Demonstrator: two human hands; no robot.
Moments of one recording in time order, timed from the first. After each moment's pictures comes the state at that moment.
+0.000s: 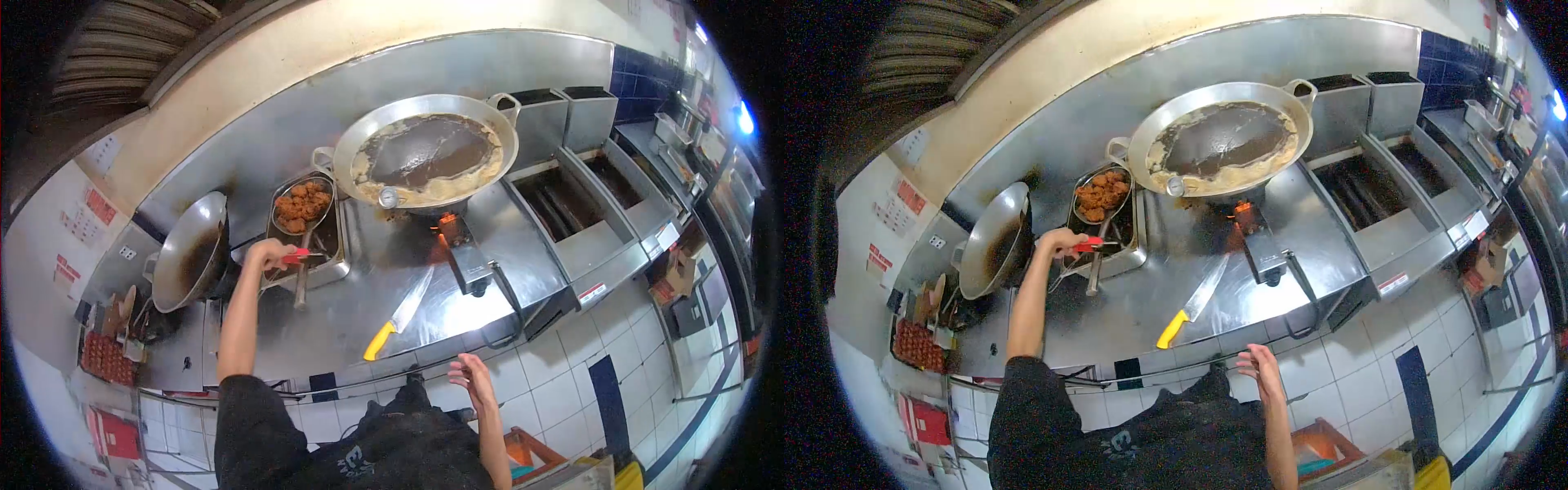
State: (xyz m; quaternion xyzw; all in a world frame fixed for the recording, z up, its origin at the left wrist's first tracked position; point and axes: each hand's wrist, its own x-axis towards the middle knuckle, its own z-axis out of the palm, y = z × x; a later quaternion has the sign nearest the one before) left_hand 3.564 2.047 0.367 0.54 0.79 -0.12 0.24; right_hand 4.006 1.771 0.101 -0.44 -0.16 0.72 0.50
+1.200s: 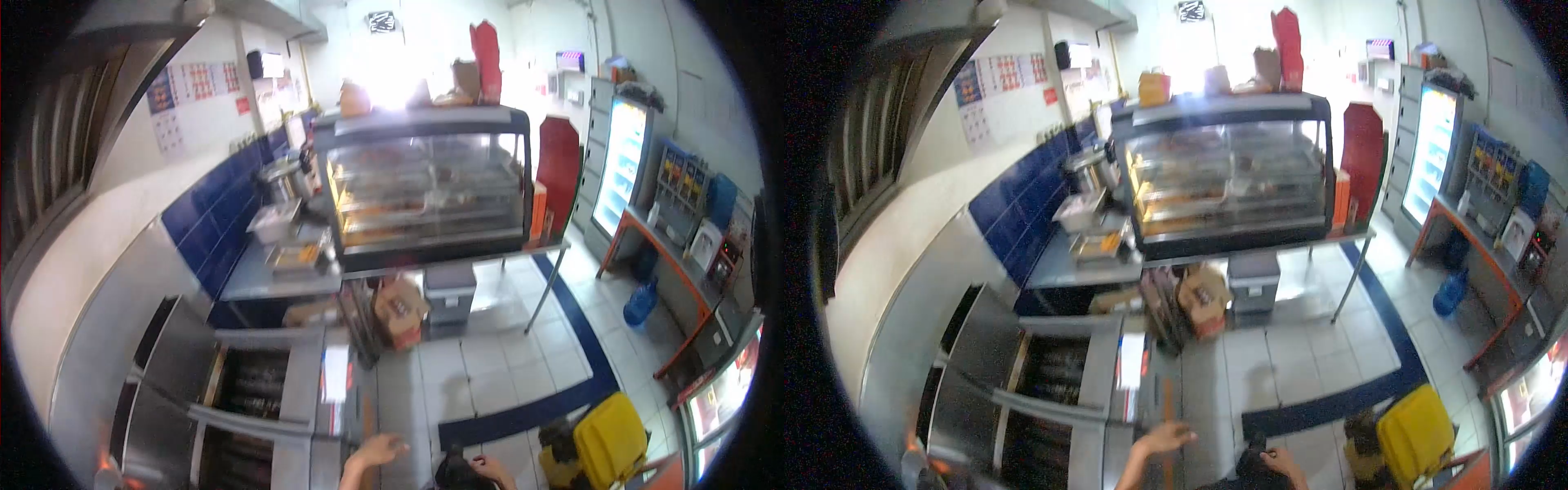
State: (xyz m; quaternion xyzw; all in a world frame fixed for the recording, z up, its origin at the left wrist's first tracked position) left_hand 4.573 1.916 0.106 0.92 -0.02 -0.27 0.29; right_hand 4.566 1.559 -0.025 -0.83 0.04 0.36 0.42
